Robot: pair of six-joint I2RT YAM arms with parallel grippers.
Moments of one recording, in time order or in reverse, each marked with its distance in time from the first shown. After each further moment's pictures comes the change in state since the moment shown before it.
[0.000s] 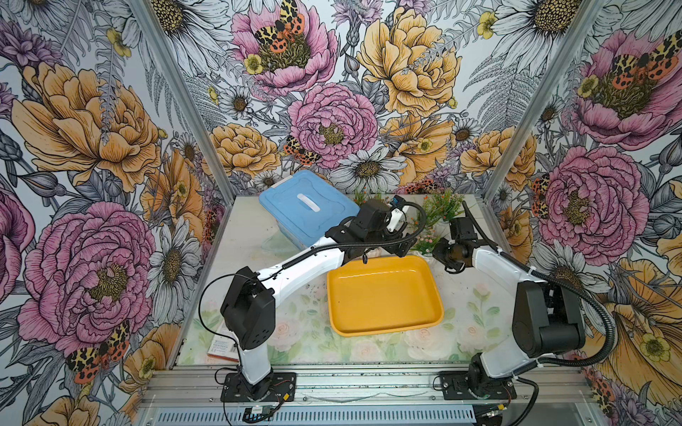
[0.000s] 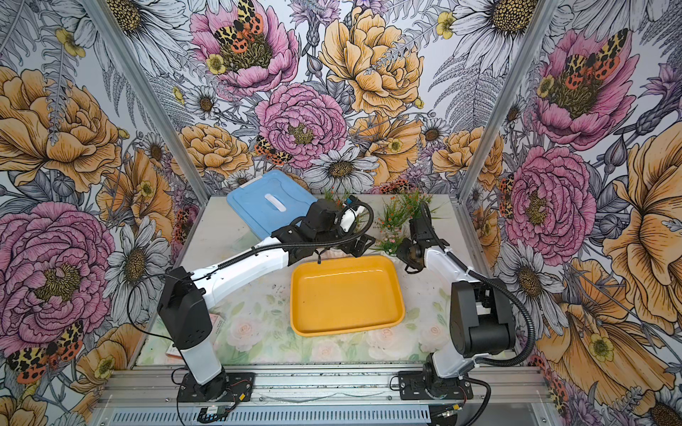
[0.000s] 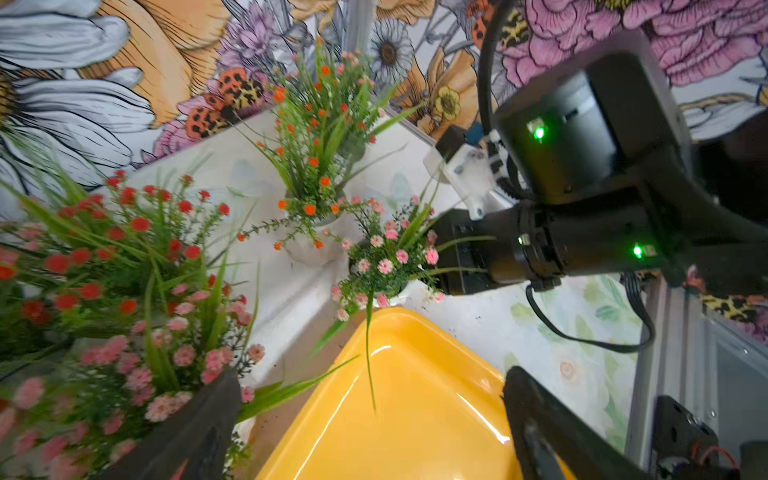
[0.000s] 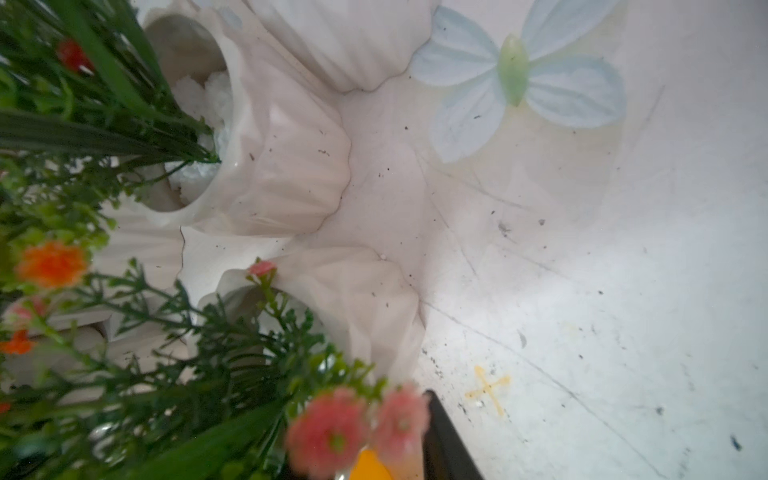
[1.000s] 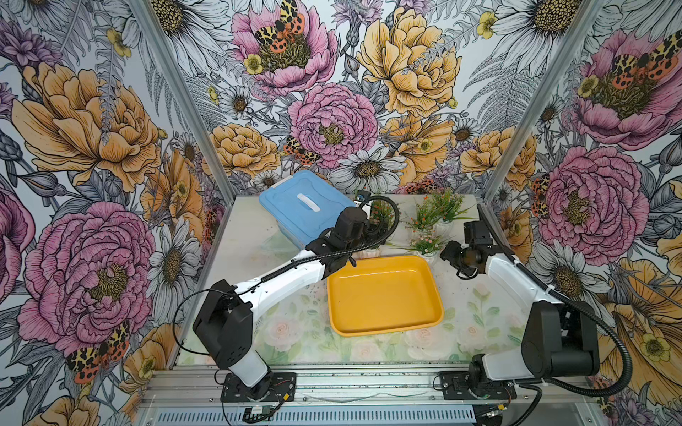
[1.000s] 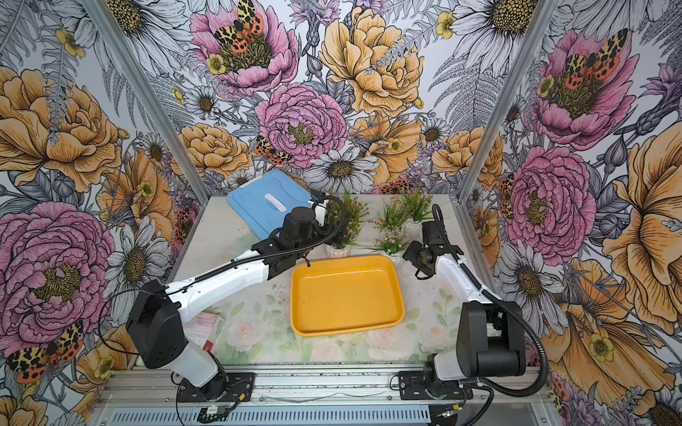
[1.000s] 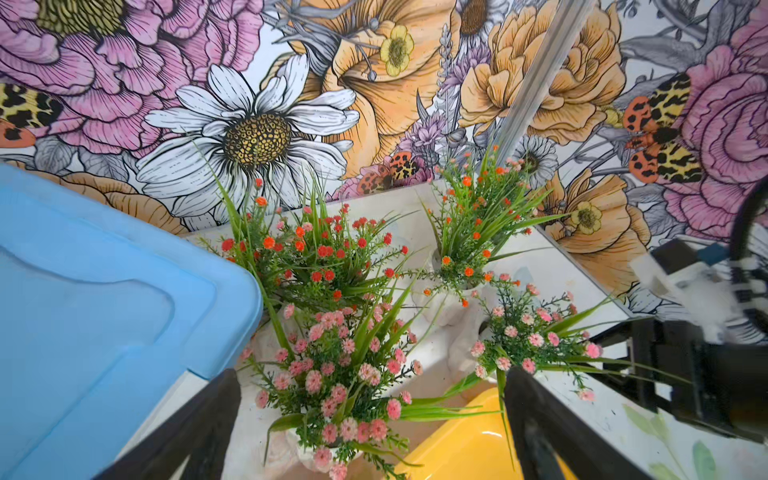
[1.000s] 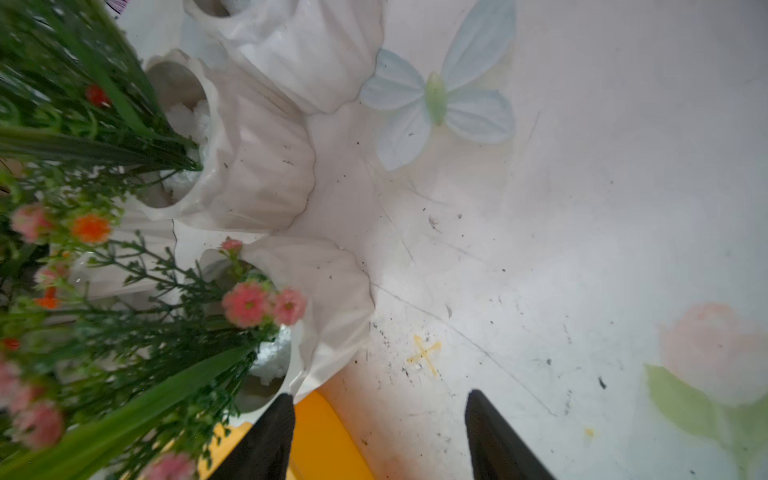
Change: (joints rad) left arm 0.053 -0.208 -0.287 0.302 -0.419 -0.133; right arm -0.072 -0.141 -0.064 -0.065 -0.005 -0.064
